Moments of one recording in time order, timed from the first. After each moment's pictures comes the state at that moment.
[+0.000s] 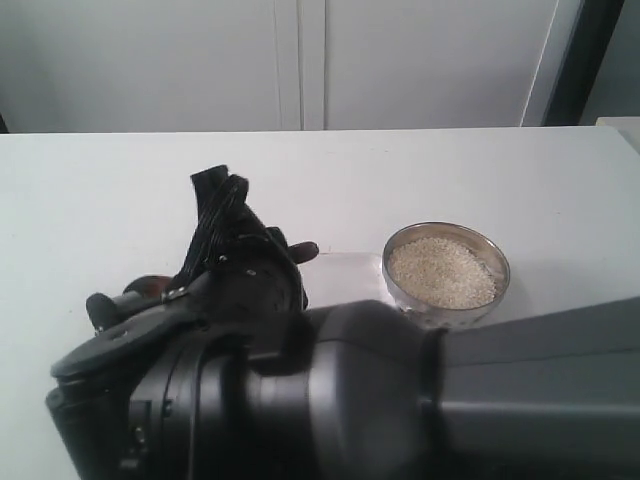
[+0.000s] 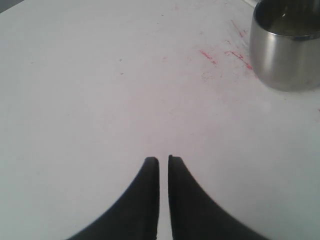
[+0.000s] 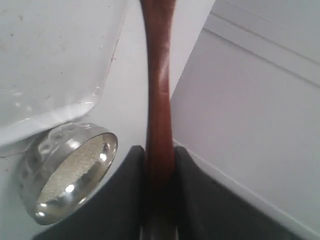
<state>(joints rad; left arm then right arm) -0.10 0.00 -0.02 0.00 0.39 0.24 1.17 1.82 -1.27 -1.16 1.21 0.02</state>
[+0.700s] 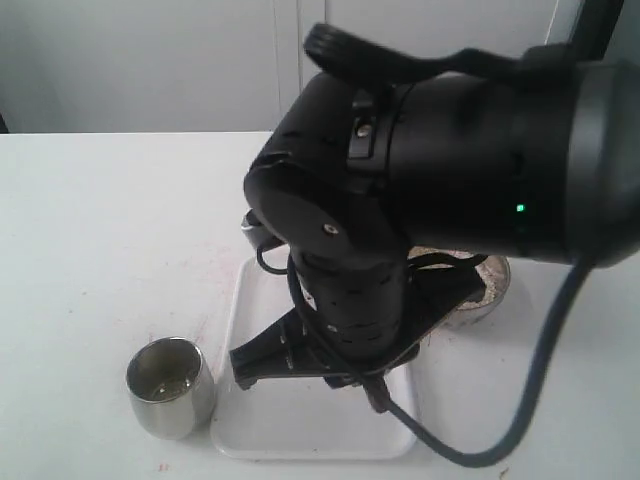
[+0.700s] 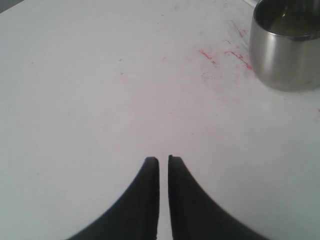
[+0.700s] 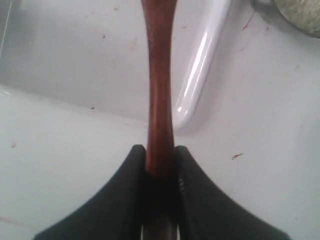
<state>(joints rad) -0.10 0.00 -0.02 0.00 0.39 0.24 0.89 1.66 -1.27 -0.27 1.22 0.79</state>
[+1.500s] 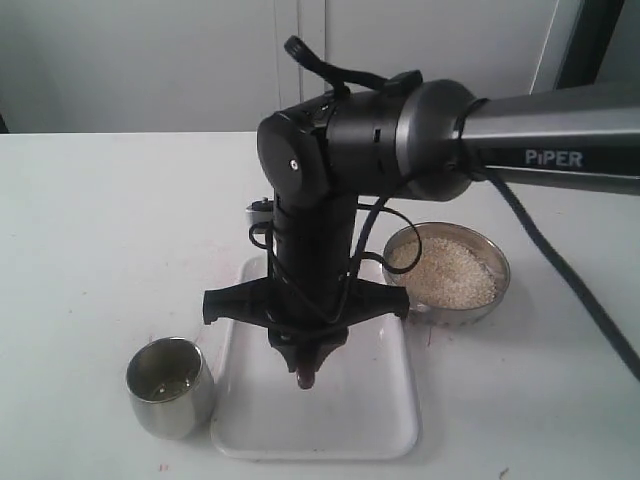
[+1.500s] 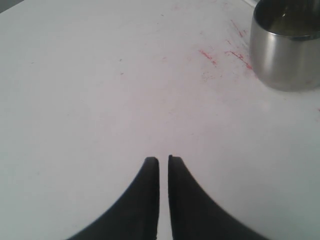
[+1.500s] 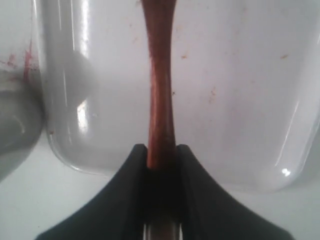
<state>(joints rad) -0.10 0.00 -0.02 0.00 0.39 0.24 0.67 1.93 -1.44 0.07 1.08 0.69</state>
